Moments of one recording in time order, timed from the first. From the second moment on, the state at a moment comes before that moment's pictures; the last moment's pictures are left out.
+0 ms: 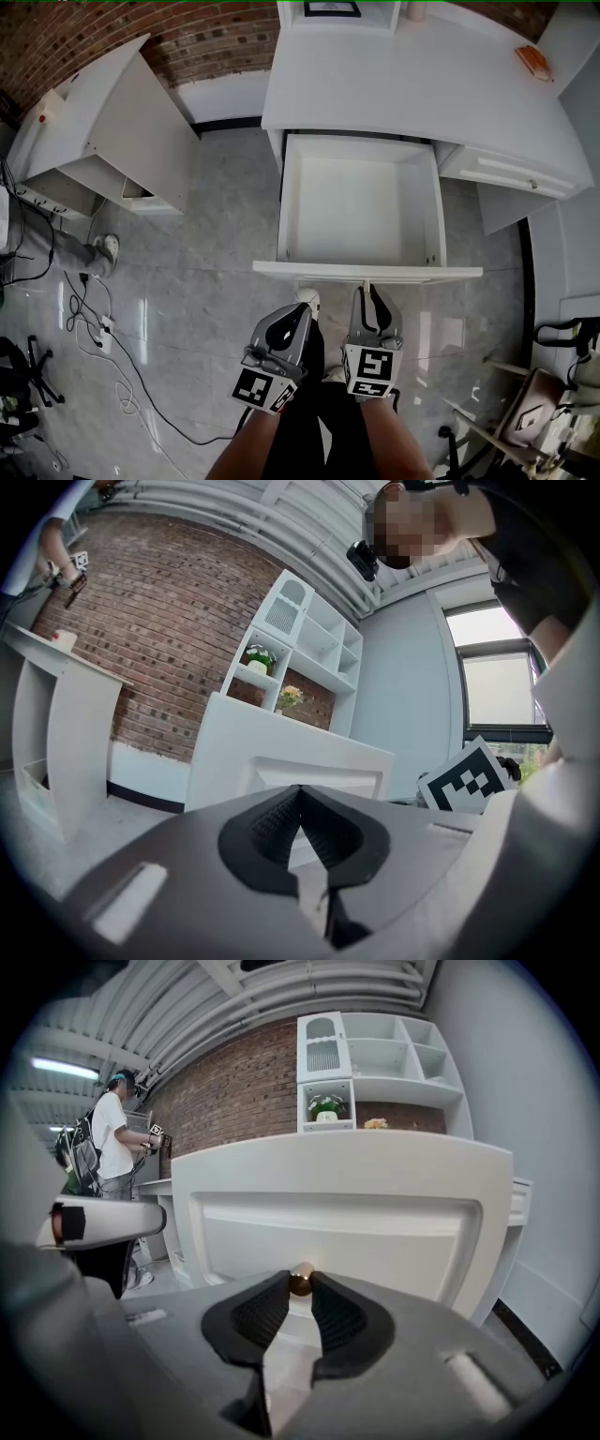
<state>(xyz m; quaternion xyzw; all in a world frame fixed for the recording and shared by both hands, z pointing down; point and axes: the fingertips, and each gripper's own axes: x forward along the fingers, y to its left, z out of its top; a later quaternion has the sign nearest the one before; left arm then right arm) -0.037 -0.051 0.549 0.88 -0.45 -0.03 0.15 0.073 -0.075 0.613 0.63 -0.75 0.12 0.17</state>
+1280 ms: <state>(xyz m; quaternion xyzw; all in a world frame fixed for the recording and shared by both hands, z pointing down) -0.014 -0.035 0.464 0.91 -0.41 -0.01 0.12 0.088 -0.043 0.477 0.57 -0.82 0.08 0.09</state>
